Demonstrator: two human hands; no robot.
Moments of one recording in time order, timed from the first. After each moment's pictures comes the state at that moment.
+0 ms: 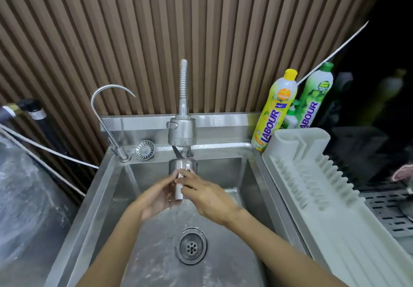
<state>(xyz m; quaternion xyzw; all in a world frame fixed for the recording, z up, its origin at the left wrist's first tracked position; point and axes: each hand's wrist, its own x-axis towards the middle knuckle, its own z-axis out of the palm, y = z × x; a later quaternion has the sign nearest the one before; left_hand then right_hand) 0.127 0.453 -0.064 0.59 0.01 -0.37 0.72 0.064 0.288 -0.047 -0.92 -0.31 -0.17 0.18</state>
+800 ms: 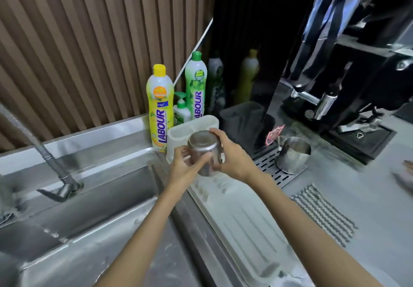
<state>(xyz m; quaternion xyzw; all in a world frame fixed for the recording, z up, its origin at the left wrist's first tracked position) 0.068 0.148 -0.018 0.69 -0.21 -0.23 0.66 -0.018 0.031 0.018 -0.92 0.21 -0.11 0.32</state>
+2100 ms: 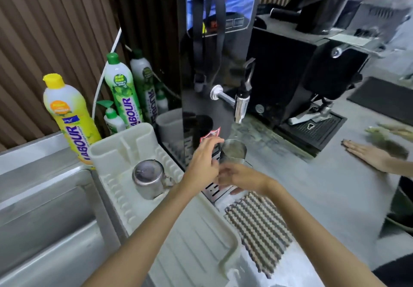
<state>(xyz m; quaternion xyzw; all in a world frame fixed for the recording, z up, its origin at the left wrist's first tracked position) -0.043 -0.035 0.001 0.73 -0.53 -0.10 0.42 -0.158 -0.116 0.014 -0.79 0.30 0.10 0.53</state>
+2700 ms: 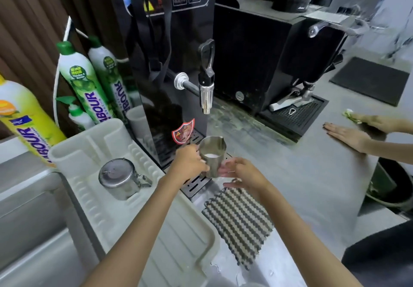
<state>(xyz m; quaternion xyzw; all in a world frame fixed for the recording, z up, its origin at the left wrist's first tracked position) -0.063 -0.068 0.001 0.83 -0.39 -0.28 0.29 -0.200 -0.146 -0.020 -0.55 0.47 -0.10 0.68</state>
